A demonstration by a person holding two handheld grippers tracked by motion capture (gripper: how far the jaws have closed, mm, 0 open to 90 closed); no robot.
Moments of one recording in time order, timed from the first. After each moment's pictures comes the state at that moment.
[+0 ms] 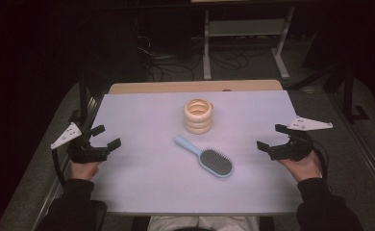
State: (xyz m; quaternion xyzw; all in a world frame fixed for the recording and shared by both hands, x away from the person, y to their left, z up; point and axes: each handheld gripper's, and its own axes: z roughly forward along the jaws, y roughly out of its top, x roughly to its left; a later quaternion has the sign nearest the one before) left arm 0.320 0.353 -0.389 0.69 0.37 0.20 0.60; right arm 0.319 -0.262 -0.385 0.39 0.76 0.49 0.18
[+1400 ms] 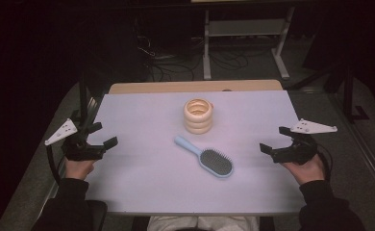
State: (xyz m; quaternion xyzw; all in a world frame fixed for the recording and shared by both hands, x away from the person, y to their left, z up) left arm 0.322 0.355 -0.368 0.71 0.34 0.19 0.59; right arm 0.309 -0.267 -0.384 0.40 0.76 0.49 0.19
